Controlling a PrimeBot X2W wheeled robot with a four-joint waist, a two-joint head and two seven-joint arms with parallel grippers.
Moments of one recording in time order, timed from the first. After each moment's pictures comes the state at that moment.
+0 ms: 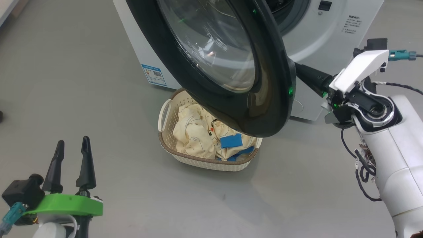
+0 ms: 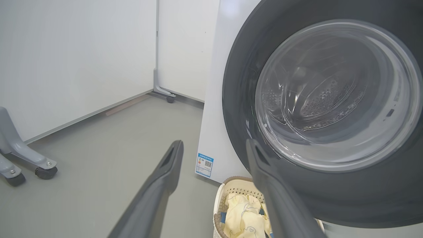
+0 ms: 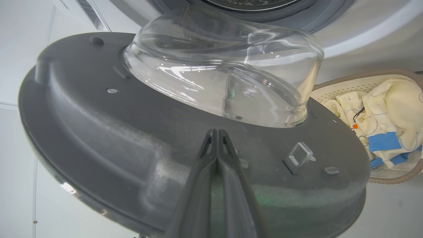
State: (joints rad) left arm -0.18 0.16 -0.16 0.17 -0.47 -0.12 -0.25; right arm -0.72 -0.22 0.32 0.50 1.53 0.12 0.56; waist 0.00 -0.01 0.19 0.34
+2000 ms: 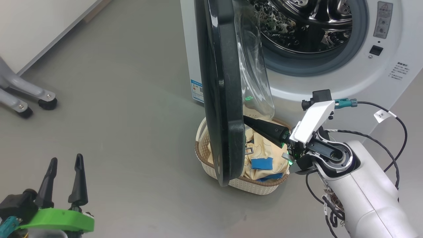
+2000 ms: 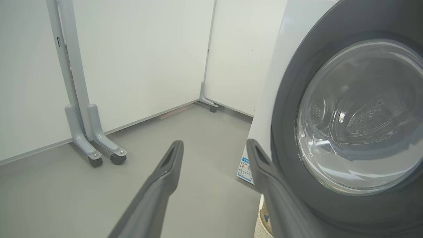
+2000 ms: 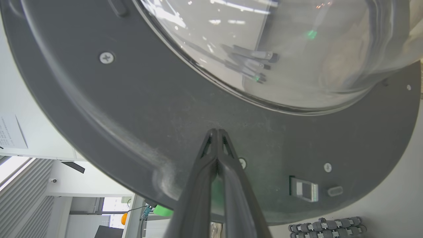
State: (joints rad) left arm -0.11 0.21 -0.16 0.19 -0.47 -0.12 -0.25; right arm -0.50 -0.11 0.41 0.37 1.60 0.12 0.62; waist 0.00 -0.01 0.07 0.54
